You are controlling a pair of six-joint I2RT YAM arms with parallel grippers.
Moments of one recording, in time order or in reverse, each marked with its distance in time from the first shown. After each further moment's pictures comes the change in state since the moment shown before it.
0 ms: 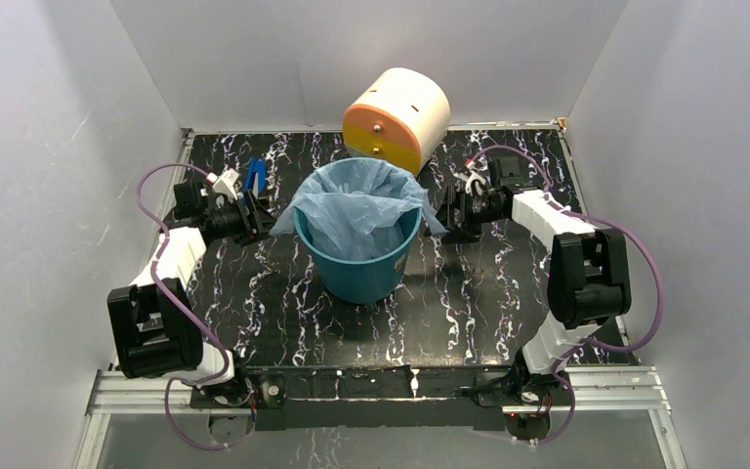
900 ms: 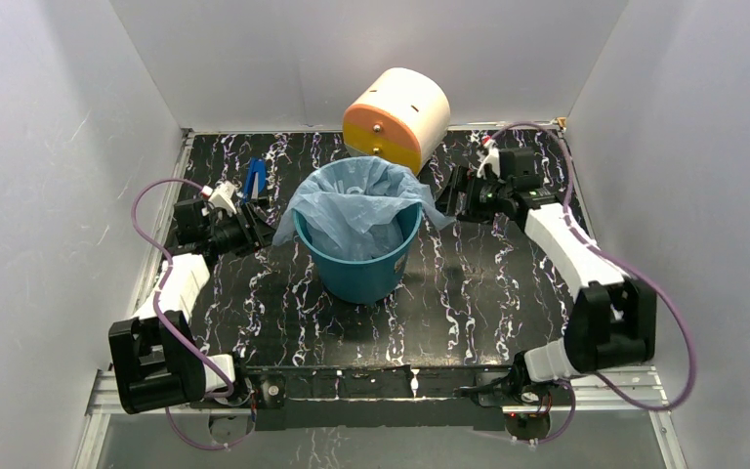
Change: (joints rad) left arm -0.007 -0.169 -0.195 0.169 -0.072 -0.079; right arm 0.049 -0.206 -0.039 0.092 0.256 0.090
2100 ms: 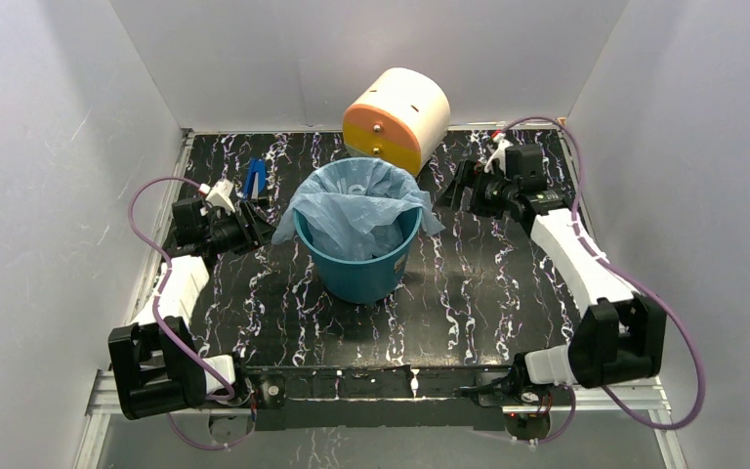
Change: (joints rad) left arm 0.000 -0.031 0.000 0.015 -0.016 -0.001; right arm 0.000 -0.099 -0.008 0.014 0.121 0.011
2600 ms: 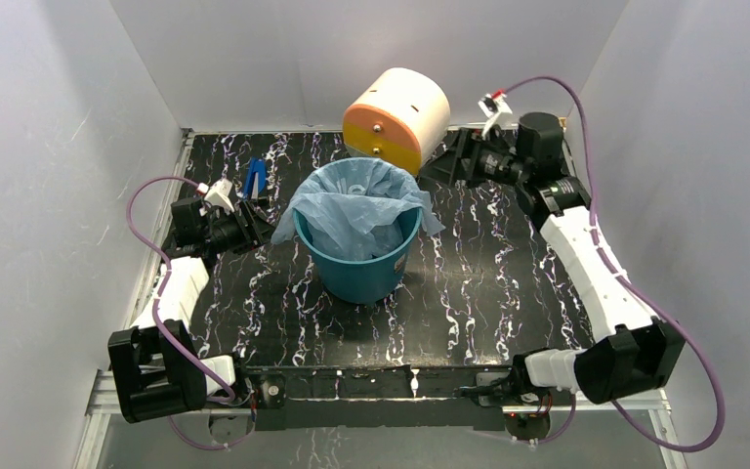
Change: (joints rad) left arm 0.000 -0.017 0.000 0.000 -0.017 0.000; right arm 0.042 -0.103 0.179 0.118 -0.257 0.068
